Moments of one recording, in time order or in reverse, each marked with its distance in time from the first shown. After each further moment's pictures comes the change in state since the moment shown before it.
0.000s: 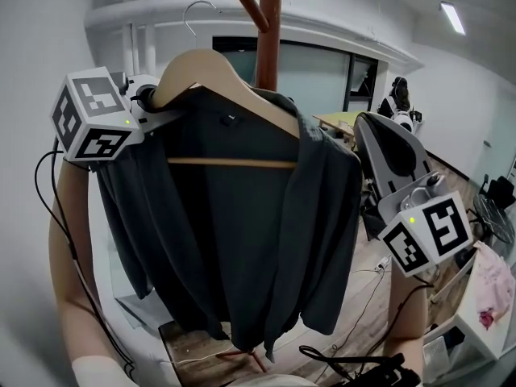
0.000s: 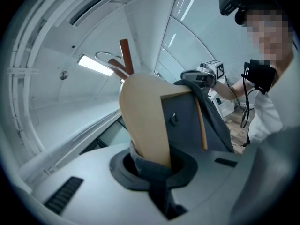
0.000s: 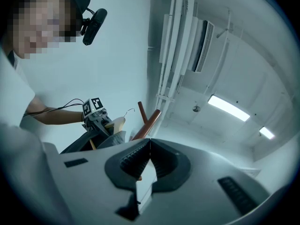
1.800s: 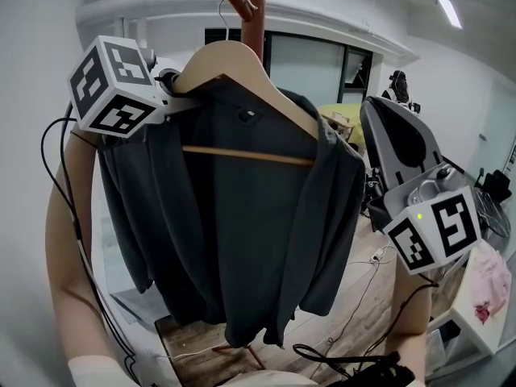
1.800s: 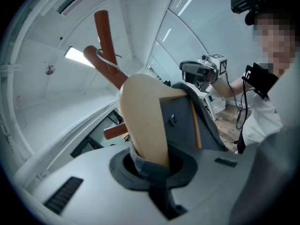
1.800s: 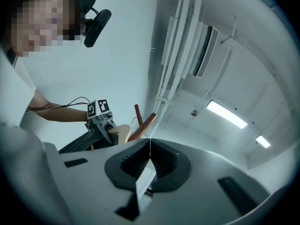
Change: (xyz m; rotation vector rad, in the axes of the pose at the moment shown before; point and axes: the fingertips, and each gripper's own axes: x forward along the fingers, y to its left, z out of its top) left arm 0.038 -0.009 0.023 0.021 0.072 -0.129; right arm -0.003 -0.010 0.019 -0.066 -0.006 -0.032
